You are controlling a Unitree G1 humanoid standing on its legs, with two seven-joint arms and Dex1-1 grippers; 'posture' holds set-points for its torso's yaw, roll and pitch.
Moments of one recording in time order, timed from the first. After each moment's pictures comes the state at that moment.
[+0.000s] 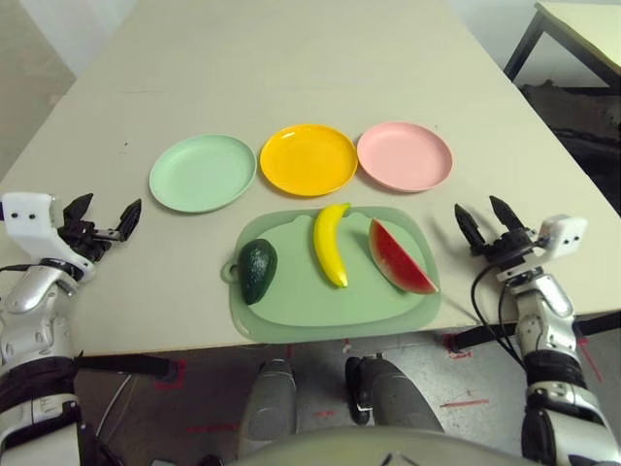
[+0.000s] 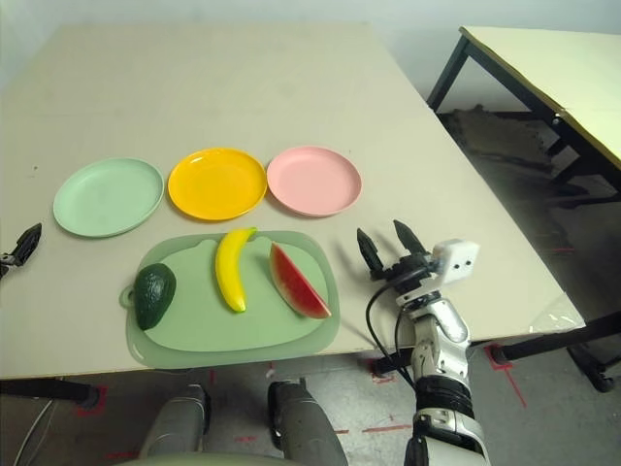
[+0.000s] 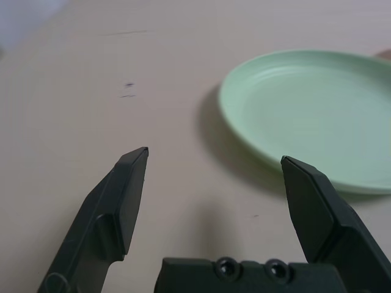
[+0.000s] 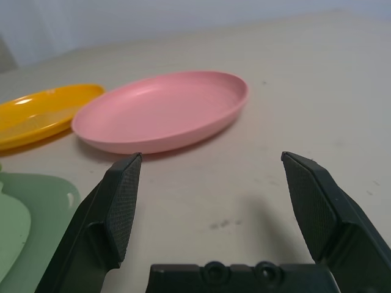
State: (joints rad) left arm -0.13 0.70 0.49 0.40 -0.45 -0.06 -0.74; right arm -0.20 -0.36 -0.34 0.46 0.48 -0.24 0.80
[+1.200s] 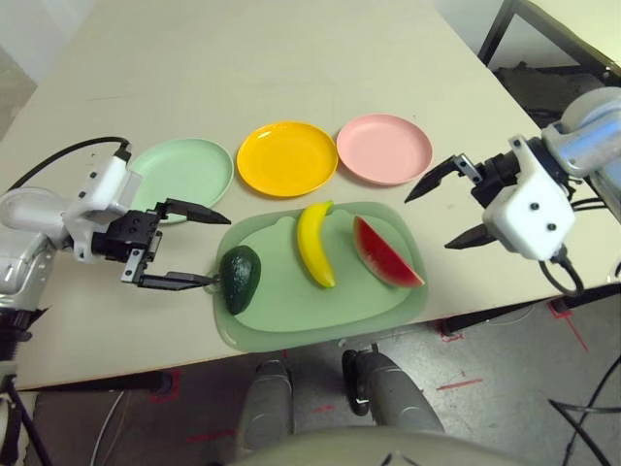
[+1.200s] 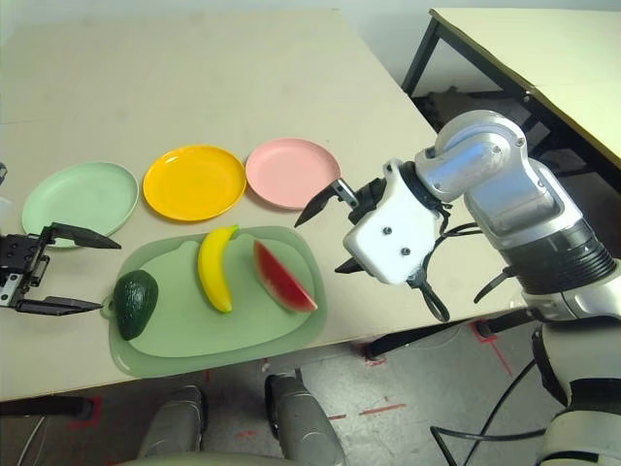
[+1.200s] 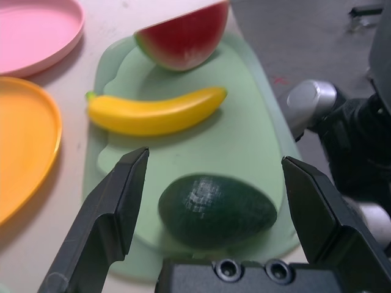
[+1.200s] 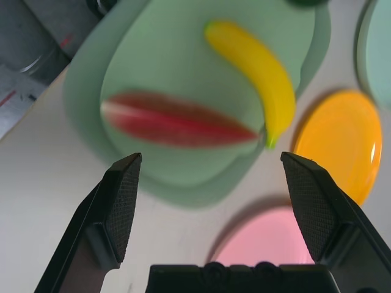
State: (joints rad) left arm -0.33 1.07 0.02 0.08 -0.62 0.04 -1.61; right arm -0.96 -0.97 0.50 0.00 0.23 -0.44 1.61
